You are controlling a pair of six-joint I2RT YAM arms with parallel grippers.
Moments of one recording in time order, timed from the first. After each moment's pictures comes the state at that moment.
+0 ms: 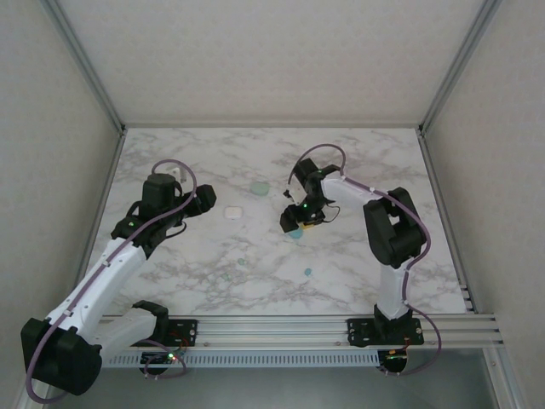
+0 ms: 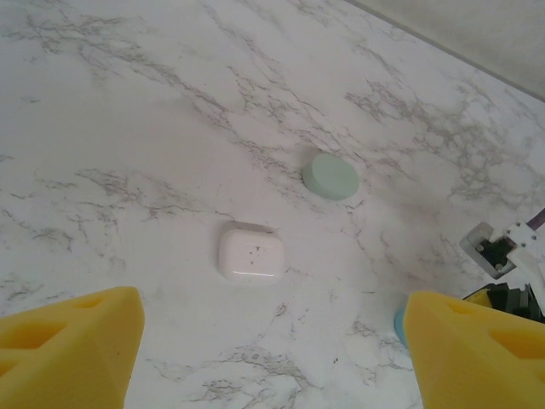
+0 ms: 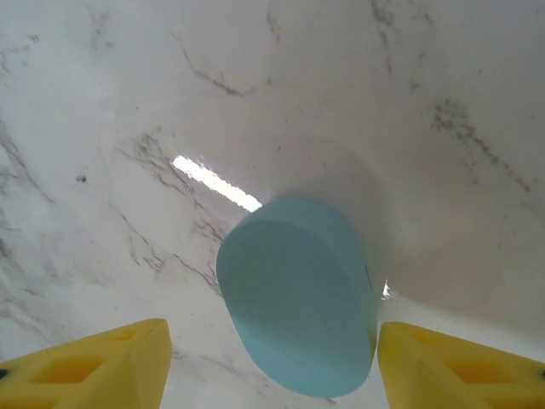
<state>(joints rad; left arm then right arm) -0.32 1.01 0.82 -0.42 0.04 -0.56 0.56 1.95 1.37 -0.89 -0.34 0.06</state>
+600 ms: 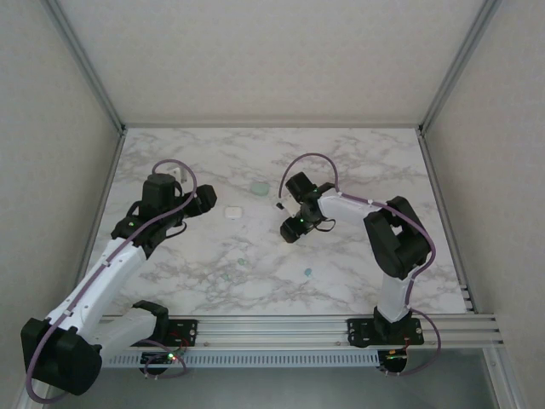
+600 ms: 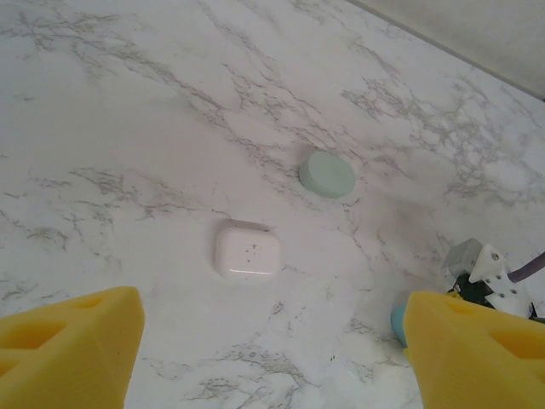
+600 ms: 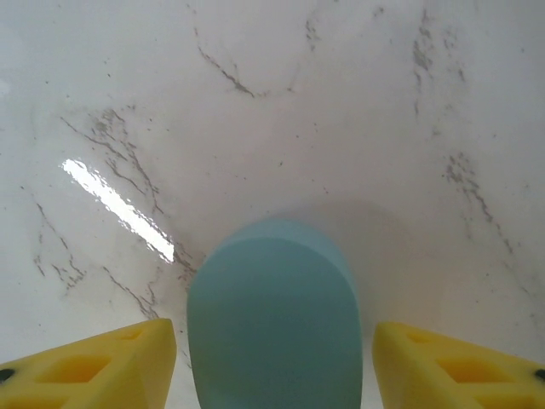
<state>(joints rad) -0.32 1.01 0.82 -0.42 0.04 -0.56 0.65 1.86 1.19 -0.64 -0.14 -0.12</state>
